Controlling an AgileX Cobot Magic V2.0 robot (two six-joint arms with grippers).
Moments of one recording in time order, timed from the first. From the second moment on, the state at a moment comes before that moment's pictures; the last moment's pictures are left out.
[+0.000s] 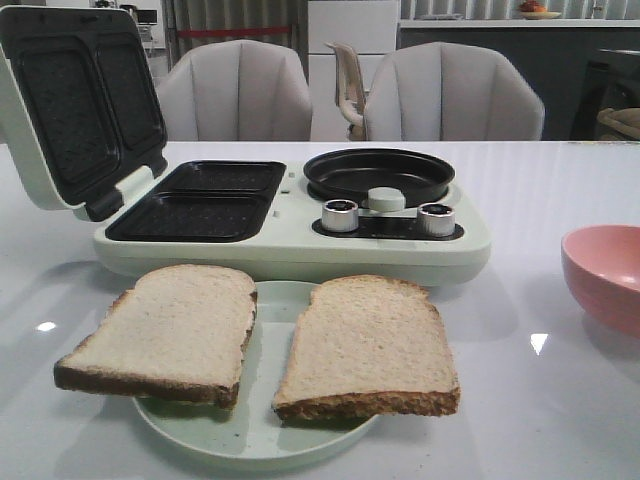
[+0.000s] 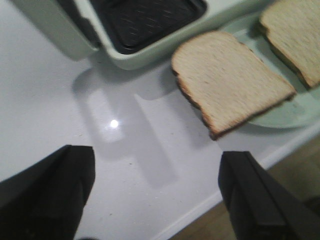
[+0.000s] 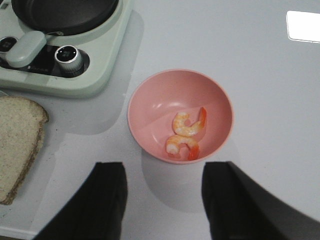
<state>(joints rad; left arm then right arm) -0.39 0.70 -0.52 -0.11 0.61 0.39 0.00 0.72 -0.66 0.08 0.68 -0.07</state>
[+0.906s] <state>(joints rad) -1.13 1.52 -0.52 1.38 0.72 -0.79 0.00 0.72 -0.66 0.08 0.68 -0.07</state>
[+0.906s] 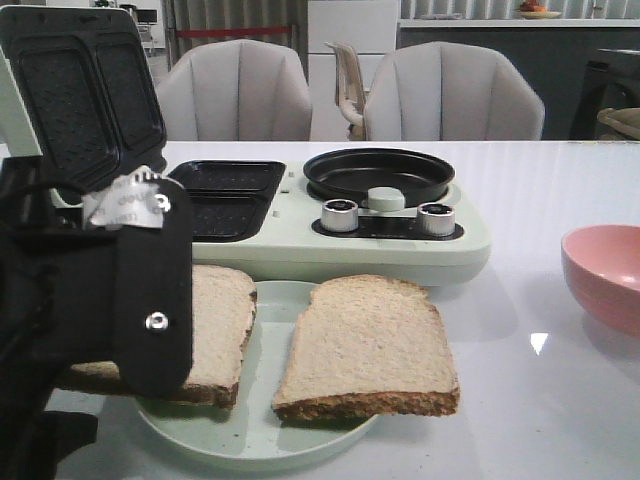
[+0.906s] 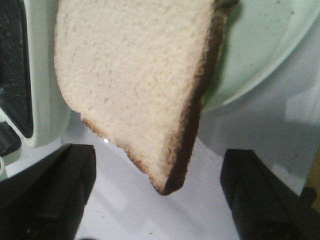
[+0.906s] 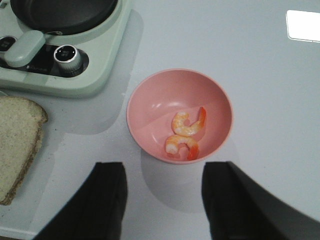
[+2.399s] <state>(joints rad) -1.07 1.21 -0.64 1.57 0.93 -0.83 0.00 0.72 -0.66 0.07 0.68 -0.07</state>
